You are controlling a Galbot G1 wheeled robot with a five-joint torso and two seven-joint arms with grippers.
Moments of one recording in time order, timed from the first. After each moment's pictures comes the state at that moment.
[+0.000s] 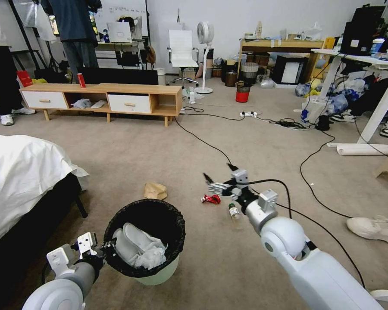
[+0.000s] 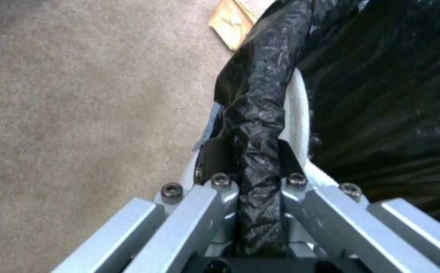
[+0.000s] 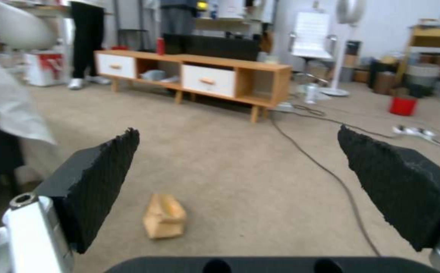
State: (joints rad) left arm 1.43 -1.33 -0.69 -2.19 -0.95 0.74 -0.48; right arm -0.87 1.02 0.11 1.88 0.55 -0.19 0.11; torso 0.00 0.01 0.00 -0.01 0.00
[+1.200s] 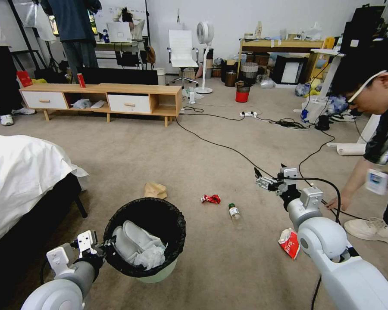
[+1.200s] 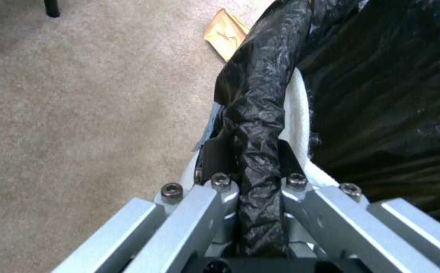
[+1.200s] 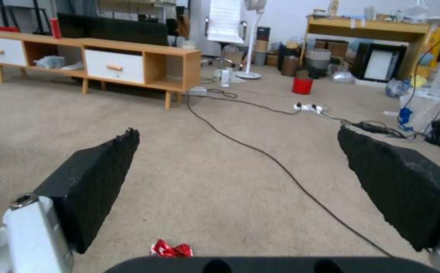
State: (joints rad) left arm 1.43 -1.32 -0.69 -2.21 -0.91 0.72 -0.45; right arm -0.97 1.00 0.35 1.87 0.51 -0.26 0.16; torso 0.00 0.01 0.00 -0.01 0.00
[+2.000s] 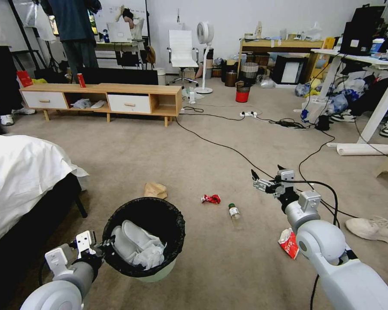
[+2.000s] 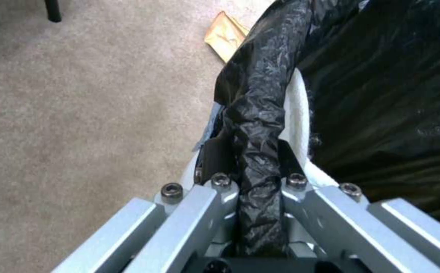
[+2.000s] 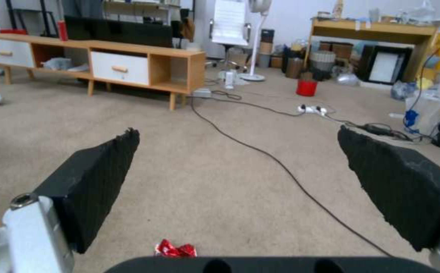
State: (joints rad) left arm 1.44 -1.32 -0.70 -2.21 -0.89 0.72 -0.44; right arm -0.98 1.01 0.35 1.87 0.50 -0.25 0.13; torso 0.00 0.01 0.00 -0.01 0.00
